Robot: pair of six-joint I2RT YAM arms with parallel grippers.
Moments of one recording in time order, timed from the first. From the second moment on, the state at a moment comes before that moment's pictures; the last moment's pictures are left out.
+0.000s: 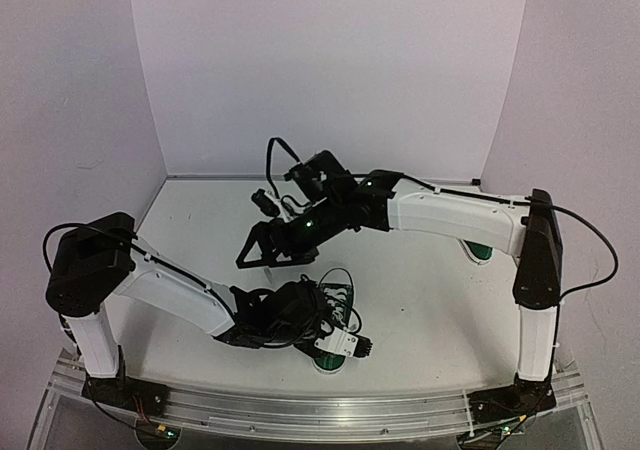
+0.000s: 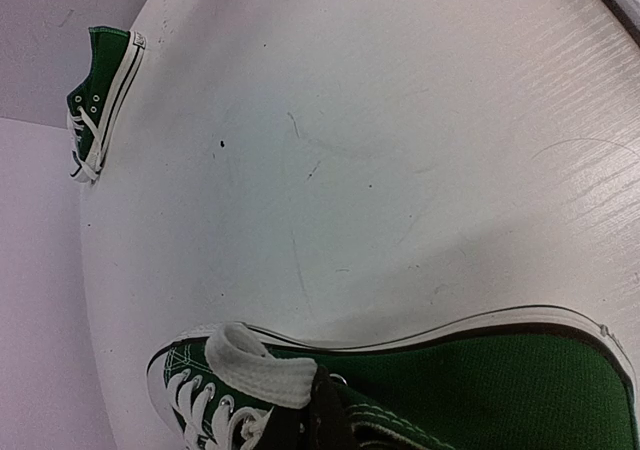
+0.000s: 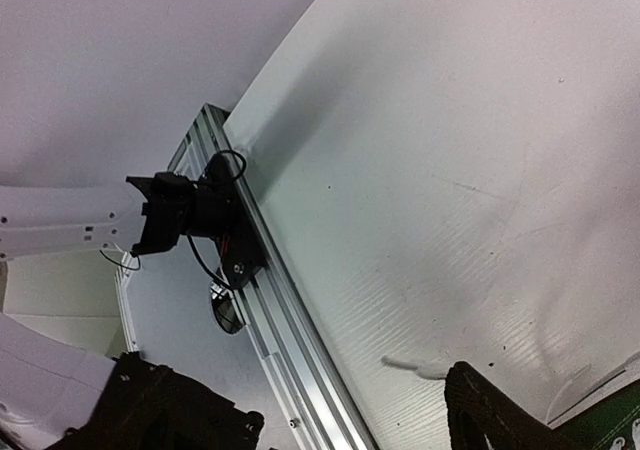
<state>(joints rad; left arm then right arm) -1.28 1.86 0.93 0.27 -0.11 0.94 1.02 2.03 1.82 -0.53 -0.55 0.52</state>
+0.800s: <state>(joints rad) -1.28 1.86 0.93 0.27 -0.11 0.94 1.00 2.17 2.28 -0.53 -0.69 0.58</state>
